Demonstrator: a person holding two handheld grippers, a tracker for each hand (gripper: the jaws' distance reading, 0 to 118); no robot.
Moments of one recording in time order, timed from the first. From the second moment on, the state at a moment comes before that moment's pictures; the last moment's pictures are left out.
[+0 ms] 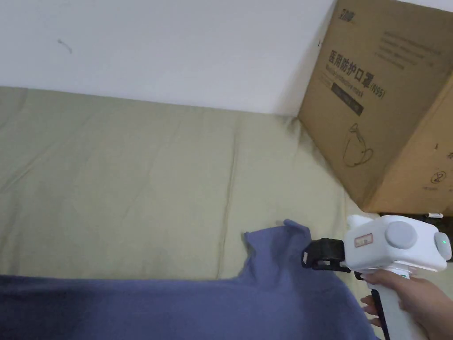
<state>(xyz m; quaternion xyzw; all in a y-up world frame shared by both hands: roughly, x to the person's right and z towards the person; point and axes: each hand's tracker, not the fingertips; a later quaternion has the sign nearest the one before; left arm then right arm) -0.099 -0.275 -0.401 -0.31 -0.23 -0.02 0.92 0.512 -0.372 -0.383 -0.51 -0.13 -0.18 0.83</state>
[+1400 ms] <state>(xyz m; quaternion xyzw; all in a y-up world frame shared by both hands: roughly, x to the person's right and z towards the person) -0.169 -0.335 -0.341 -0.51 -0.29 -0.01 0.81 0.432 -0.348 -0.110 -0.53 -0.12 -0.16 0.83</state>
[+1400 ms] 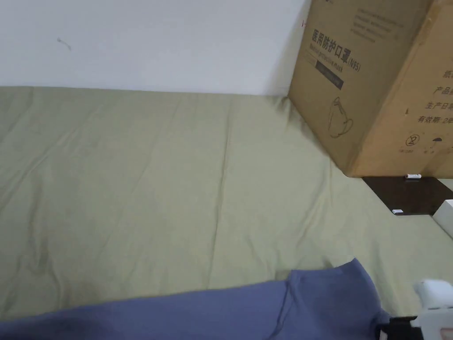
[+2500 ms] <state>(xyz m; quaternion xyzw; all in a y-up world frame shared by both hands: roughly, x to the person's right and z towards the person) -0.190 -0.187 -0.273 -0.29 -0.25 0.14 0.91 0.285 -0.182 -0.069 -0.08 -0.08 -0.08 0.99</state>
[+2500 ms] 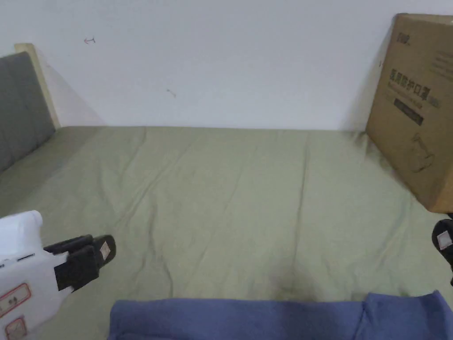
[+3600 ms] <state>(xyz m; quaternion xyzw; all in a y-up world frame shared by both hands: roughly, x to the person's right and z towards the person) -0.214 -0.423 -0.408 -0.54 -0.36 0.27 0.72 0.244 -0.188 -0.142 -0.21 -0.04 -0.16 0.96</state>
